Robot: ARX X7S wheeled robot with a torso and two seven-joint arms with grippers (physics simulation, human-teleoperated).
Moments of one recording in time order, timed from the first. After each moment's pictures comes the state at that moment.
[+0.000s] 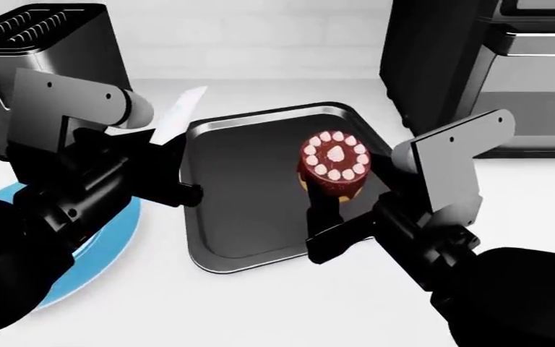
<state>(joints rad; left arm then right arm) -0.94 -0.67 0.15 0.53 -1.69 -1.16 -0.86 0.79 0.57 -0.20 -0.70 1.45 1.14 0.72</state>
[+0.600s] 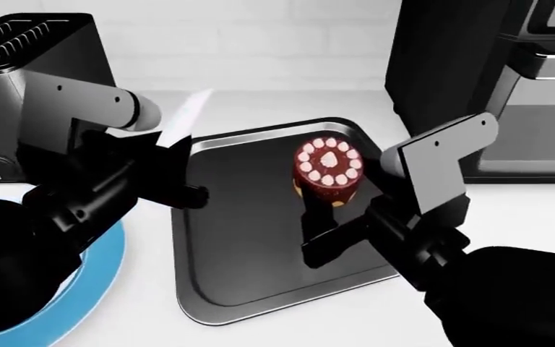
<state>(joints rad) -0.94 -0.67 0.17 0.53 -1.68 -1.15 -0.85 0.79 0.57 -0.25 -0.68 1.41 1.13 0.68</state>
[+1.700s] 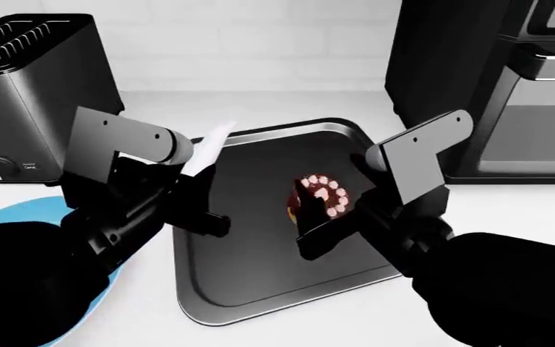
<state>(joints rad) -0.86 -0.64 0.23 0.55 -1.61 -1.12 -0.80 0.81 0.57 -0.35 -0.60 1.24 1.07 0.53</state>
